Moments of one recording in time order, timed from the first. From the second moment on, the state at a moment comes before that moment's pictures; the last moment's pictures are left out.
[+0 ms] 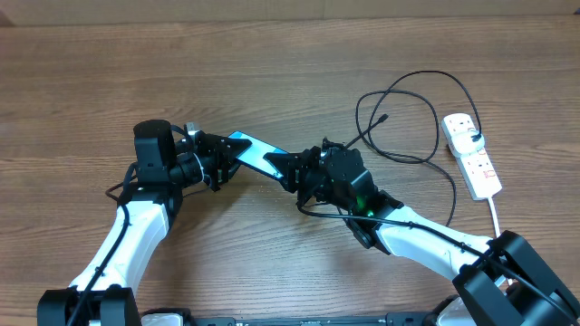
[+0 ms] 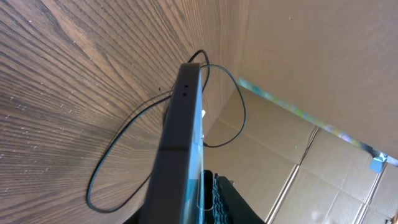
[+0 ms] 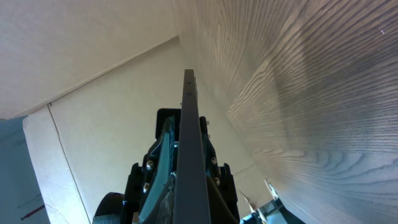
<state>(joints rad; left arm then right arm) -0.01 1.41 0.69 0.06 0.85 -1.41 0.69 1.58 0.66 0.63 -0.32 1.93</state>
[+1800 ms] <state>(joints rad) 0.06 1.78 0.87 0.12 1.23 -1.04 0.33 1.58 0.95 -0.24 0.05 0.89</state>
